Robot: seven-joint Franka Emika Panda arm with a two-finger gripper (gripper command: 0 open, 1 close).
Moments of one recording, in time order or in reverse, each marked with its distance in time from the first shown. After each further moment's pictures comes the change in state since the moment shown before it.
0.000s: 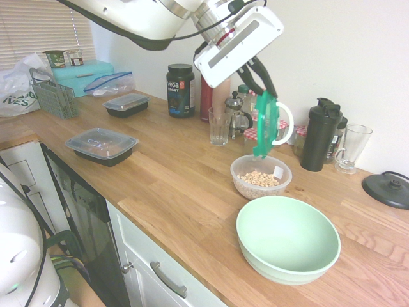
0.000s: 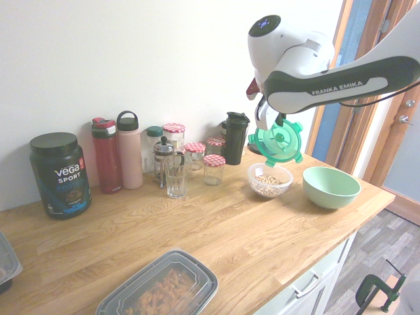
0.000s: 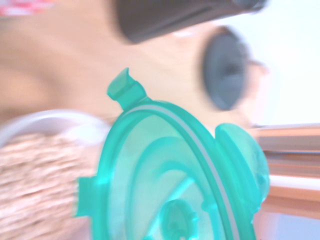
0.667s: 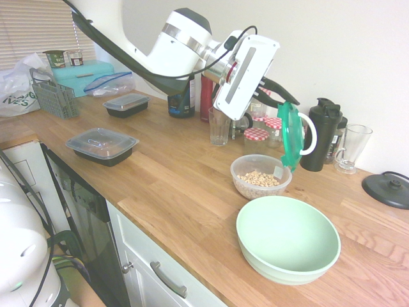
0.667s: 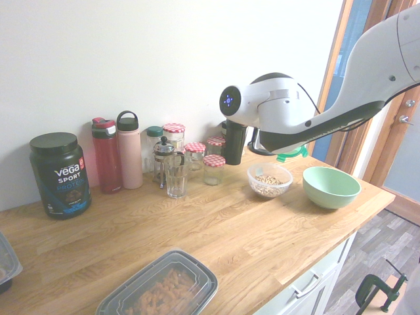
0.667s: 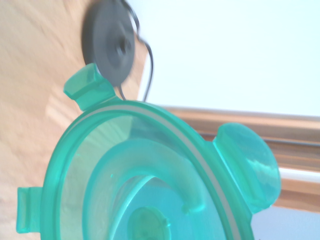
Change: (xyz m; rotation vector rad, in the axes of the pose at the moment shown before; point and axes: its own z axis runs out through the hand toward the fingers) arm -0.044 -0.054 0.047 -0.350 0.209 -0.102
